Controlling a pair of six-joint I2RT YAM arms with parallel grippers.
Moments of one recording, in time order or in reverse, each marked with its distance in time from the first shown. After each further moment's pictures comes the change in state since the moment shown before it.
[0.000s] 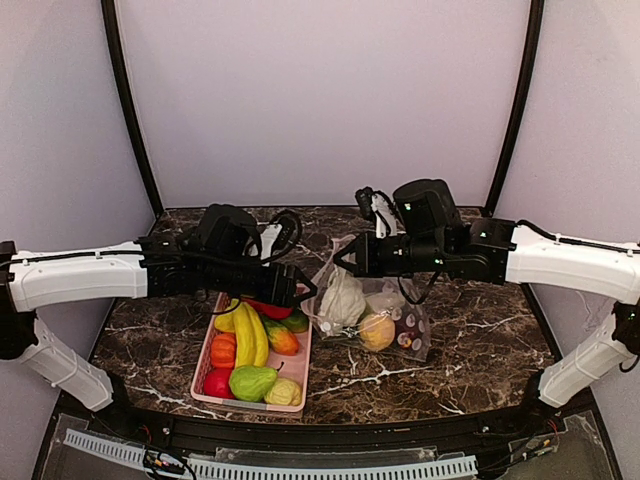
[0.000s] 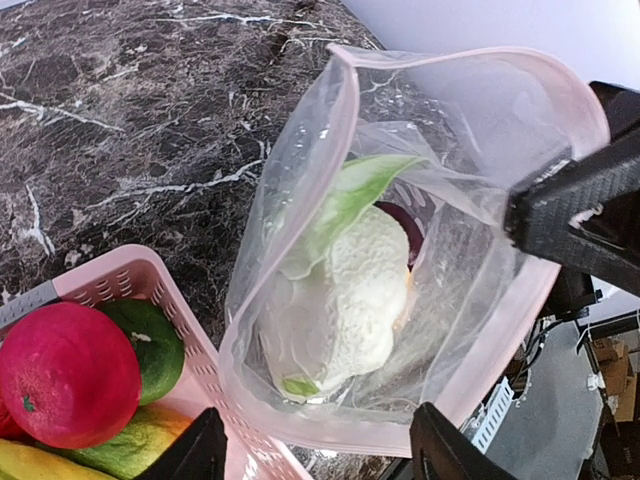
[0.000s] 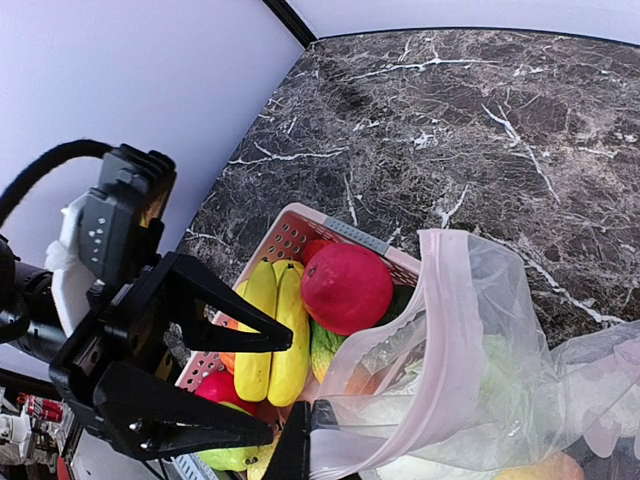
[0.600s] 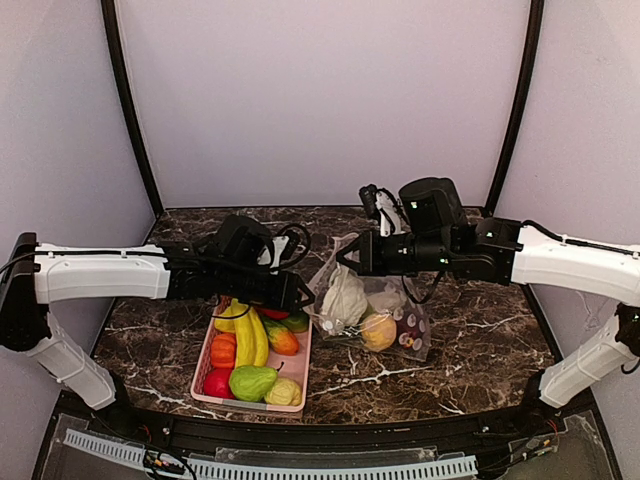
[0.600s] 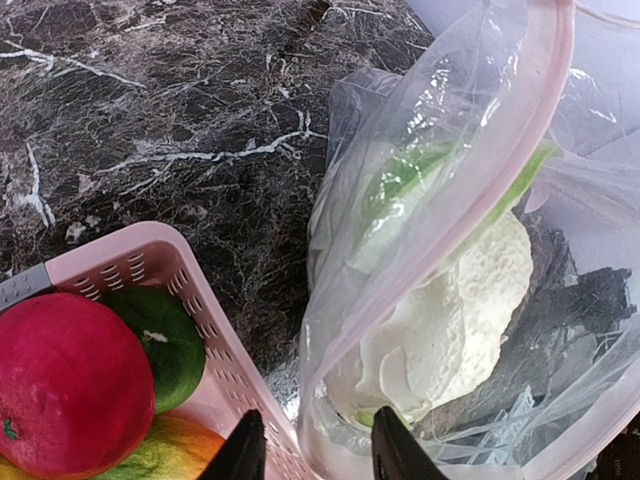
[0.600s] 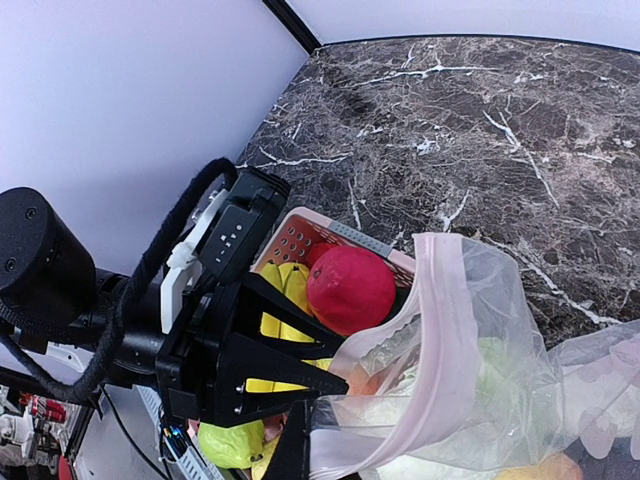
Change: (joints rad) left arm 0.021 0.110 -0.018 0.041 0.005 -0.041; right arm 0.000 -0.027 -0.009 -0.001 0.000 -0.001
